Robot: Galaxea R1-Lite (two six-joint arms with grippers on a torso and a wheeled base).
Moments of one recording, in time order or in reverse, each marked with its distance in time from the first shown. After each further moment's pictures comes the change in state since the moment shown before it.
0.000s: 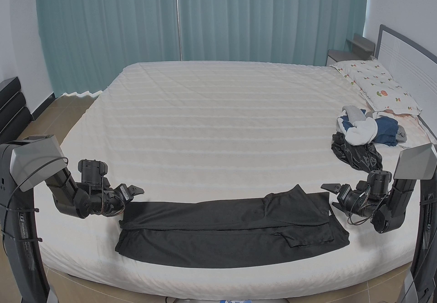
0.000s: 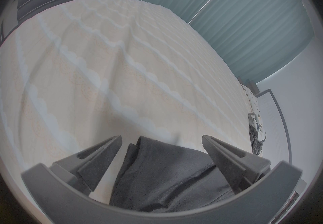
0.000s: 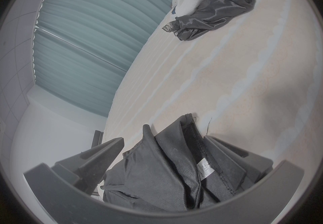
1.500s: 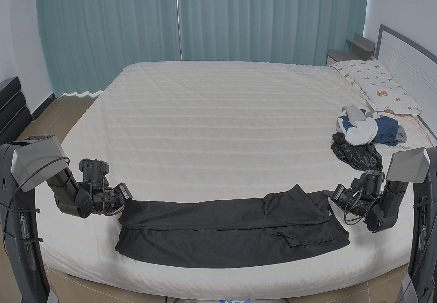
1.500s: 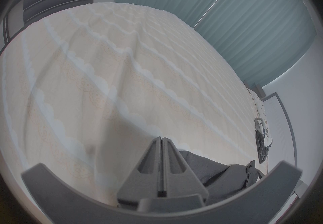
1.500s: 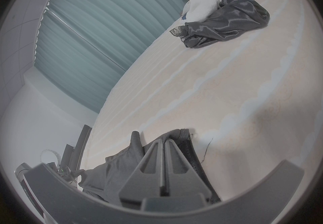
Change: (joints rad) left arm 0.000 0.009 -0.014 -0.001 0.080 -0.012; right arm 0.034 0.065 -0.086 -0.001 -0.102 -0.132
